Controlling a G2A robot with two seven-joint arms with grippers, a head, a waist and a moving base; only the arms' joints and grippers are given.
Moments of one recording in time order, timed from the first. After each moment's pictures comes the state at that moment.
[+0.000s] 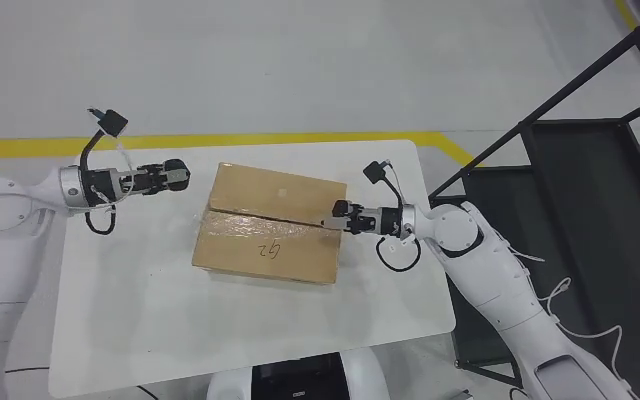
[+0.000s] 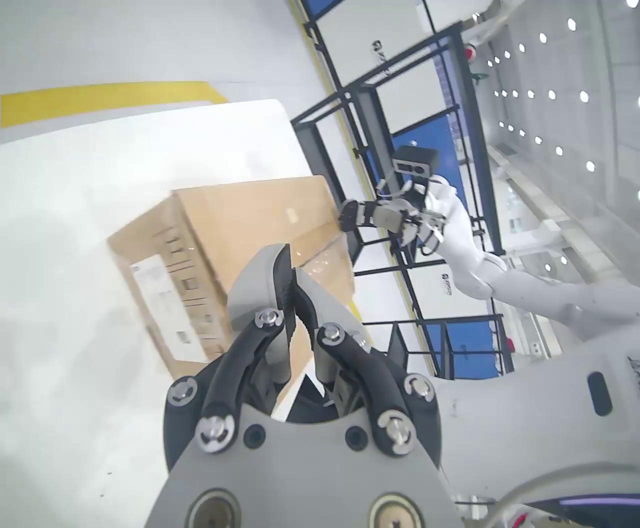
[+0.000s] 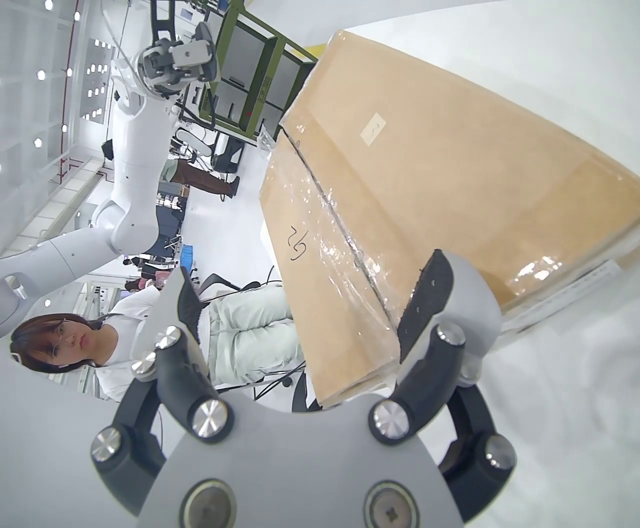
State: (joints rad) left arm 0.90 -0.84 -1.27 -1.42 -0.28 -0.37 -1.27; right arm -1.17 -1.04 1.15 -1.52 0.07 -0.46 0.91
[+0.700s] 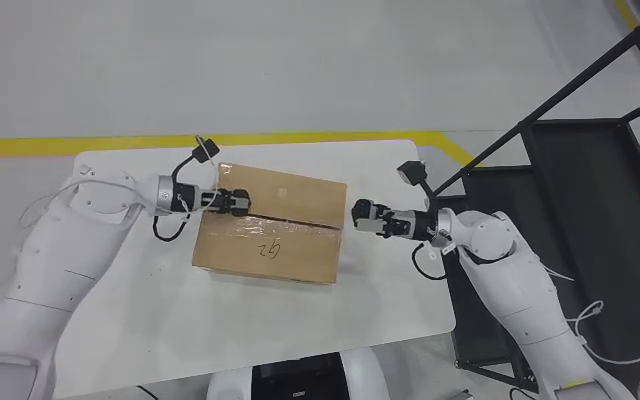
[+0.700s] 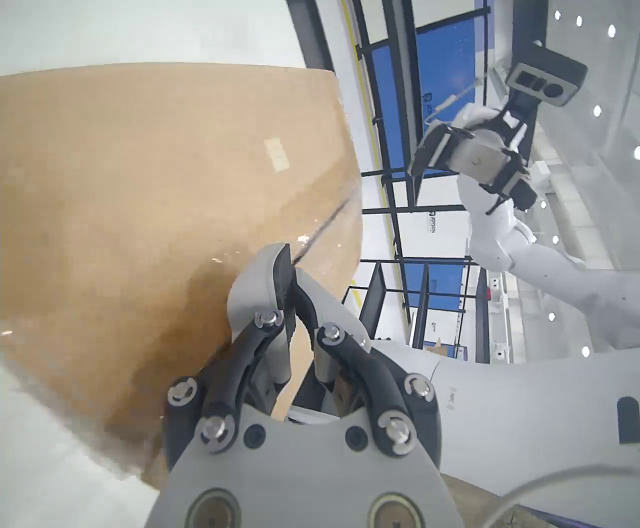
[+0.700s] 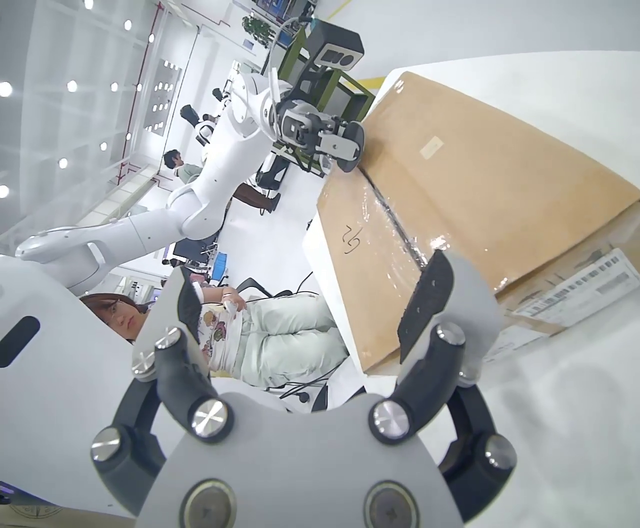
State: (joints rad) left arm 0.68 -0.97 -0.85 -1.17 -0.20 -0.31 -1.22; right arm -1.30 -0.99 1.33 -1.59 0.27 -0.57 1.02
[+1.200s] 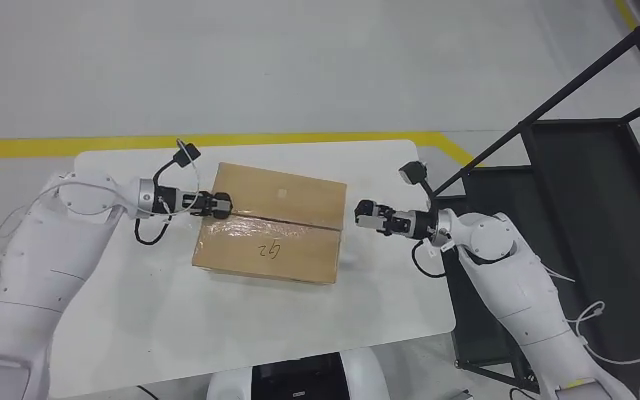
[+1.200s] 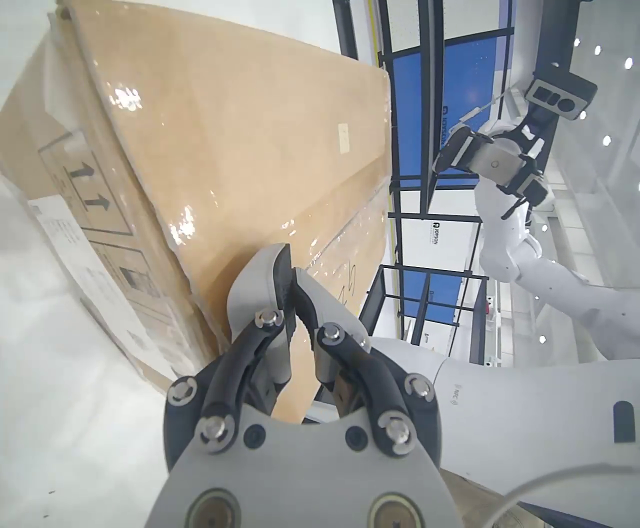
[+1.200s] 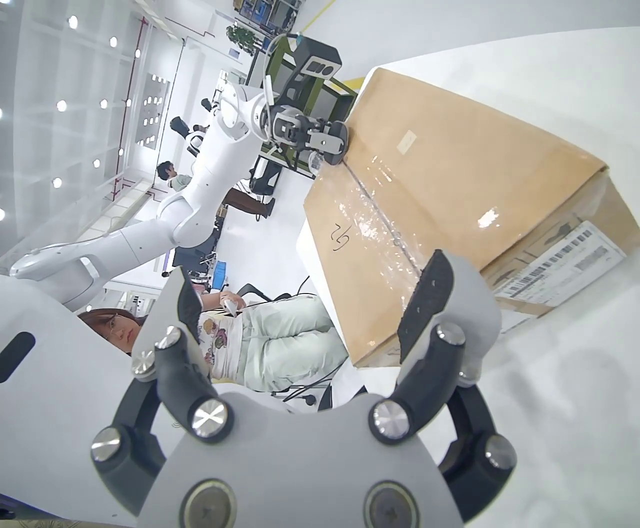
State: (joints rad) left arm 0.71 -0.95 -0.92 -1.13 -0.22 -0.33 -1.30; right arm -1.29 -0.99 1.33 -1.56 0.25 -0.53 1.00
